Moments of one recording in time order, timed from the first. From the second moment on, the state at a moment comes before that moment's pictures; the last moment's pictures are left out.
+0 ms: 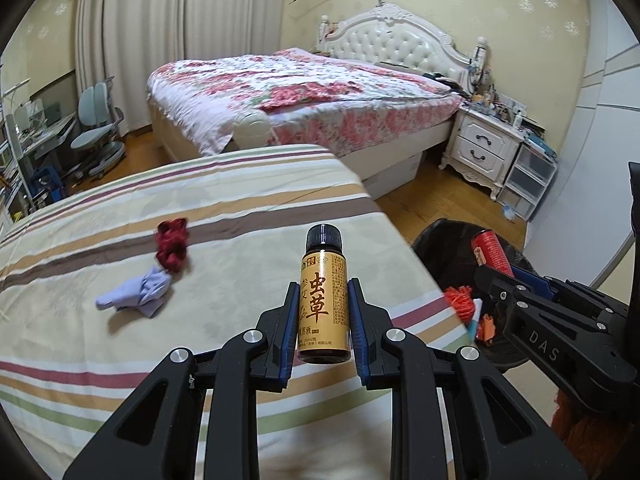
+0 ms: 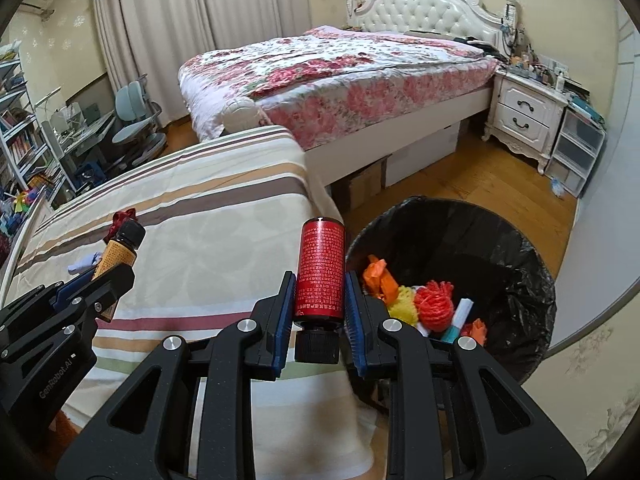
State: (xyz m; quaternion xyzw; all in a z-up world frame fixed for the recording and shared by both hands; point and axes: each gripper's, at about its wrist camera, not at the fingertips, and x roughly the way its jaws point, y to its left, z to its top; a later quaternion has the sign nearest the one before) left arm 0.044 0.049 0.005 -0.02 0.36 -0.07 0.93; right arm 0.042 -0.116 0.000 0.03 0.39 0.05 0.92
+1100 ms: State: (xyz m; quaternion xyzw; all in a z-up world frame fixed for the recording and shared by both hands) left arm 0.108 -0.084 -0.014 0.06 0.36 -0.13 0.92; right arm 0.072 -0.232 -0.026 0.08 0.40 -0.05 0.91
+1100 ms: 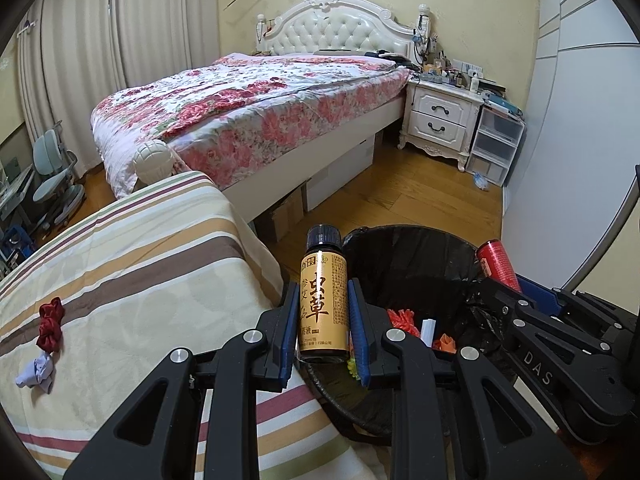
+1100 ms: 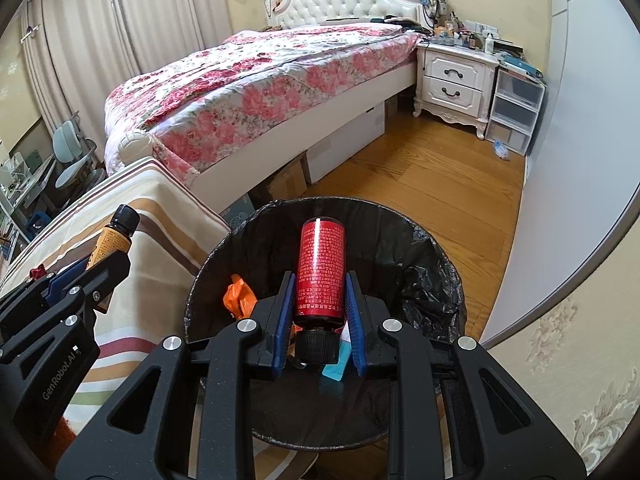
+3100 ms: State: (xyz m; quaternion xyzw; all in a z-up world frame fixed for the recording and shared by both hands) left arm 0.077 0.004 -0.014 0.04 0.37 -0.04 0.93; right arm 0.066 -0.161 -0.027 0.07 0.40 -0.01 0.91
